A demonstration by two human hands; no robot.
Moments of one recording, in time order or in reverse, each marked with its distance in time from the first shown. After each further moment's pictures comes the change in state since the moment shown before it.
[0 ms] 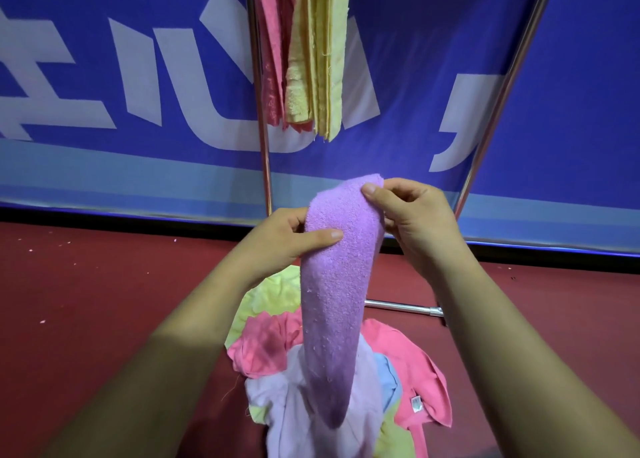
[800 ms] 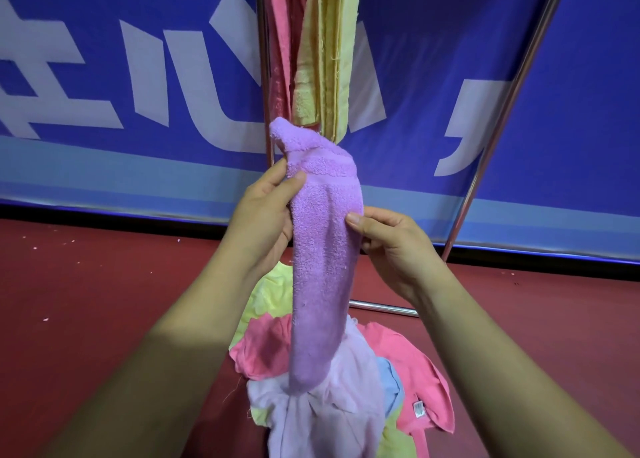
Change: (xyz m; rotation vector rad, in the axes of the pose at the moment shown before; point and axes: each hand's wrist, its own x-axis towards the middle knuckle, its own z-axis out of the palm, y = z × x) left_hand 0.007 0.021 -0.006 -0.706 0.296 0.151; right_hand -0.012 0.019 0.025 0.301 -0.217 0.128
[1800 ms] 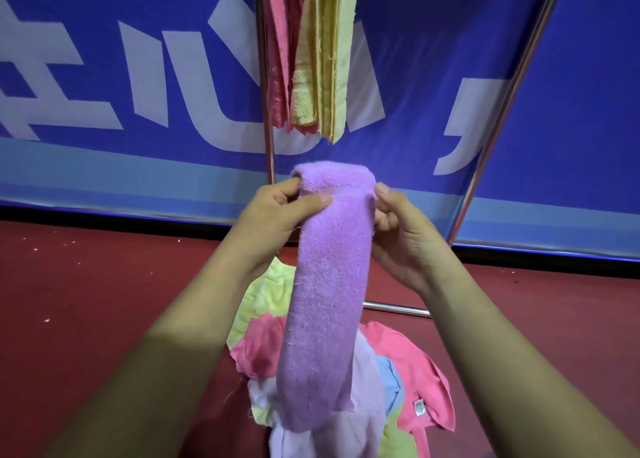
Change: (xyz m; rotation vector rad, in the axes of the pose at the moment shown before) left_hand -0.012 0.007 0.001 0.377 -0.112 -0.054; right_hand 0.003 -0.012 -0.006 0.107 0.008 0.096
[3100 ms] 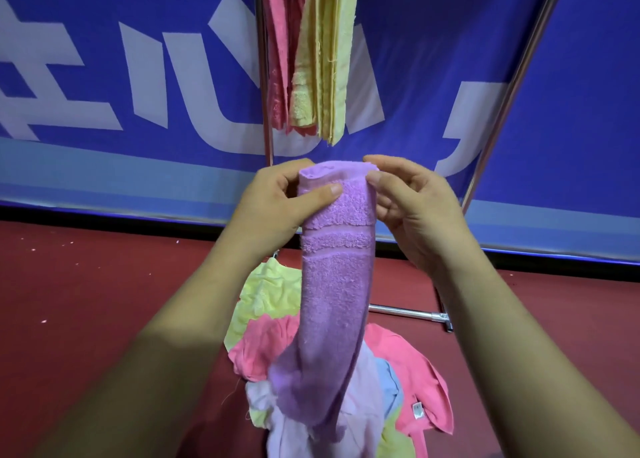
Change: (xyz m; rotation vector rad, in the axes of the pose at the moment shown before) left_hand 0.002 0.014 -0.002 0.300 -0.008 0.260; right_hand -0.004 -0.034 0.014 -0.203 0.095 -0.299
